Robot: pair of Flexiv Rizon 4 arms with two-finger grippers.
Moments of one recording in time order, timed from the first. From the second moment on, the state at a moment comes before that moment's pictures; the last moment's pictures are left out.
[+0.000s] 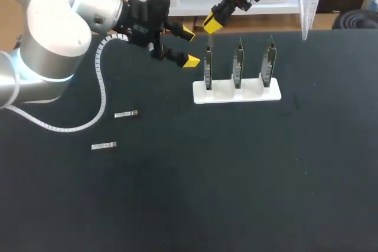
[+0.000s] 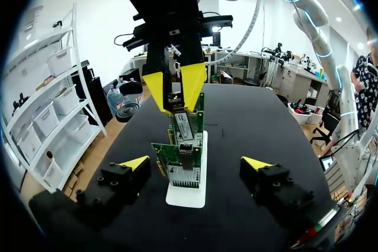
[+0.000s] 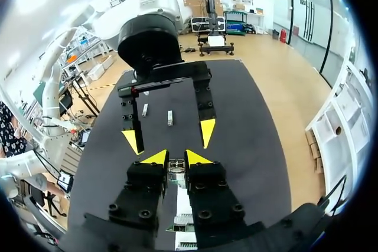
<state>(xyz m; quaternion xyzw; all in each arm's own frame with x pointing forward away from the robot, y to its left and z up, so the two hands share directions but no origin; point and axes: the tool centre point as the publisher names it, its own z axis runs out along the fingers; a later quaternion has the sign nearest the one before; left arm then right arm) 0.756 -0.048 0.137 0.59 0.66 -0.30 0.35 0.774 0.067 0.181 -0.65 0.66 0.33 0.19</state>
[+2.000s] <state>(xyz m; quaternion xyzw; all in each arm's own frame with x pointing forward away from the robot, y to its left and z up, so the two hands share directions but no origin) 0.756 -0.048 0.137 0.59 0.66 -0.30 0.35 0.774 0.070 0.170 -0.64 0.66 0.32 0.21</state>
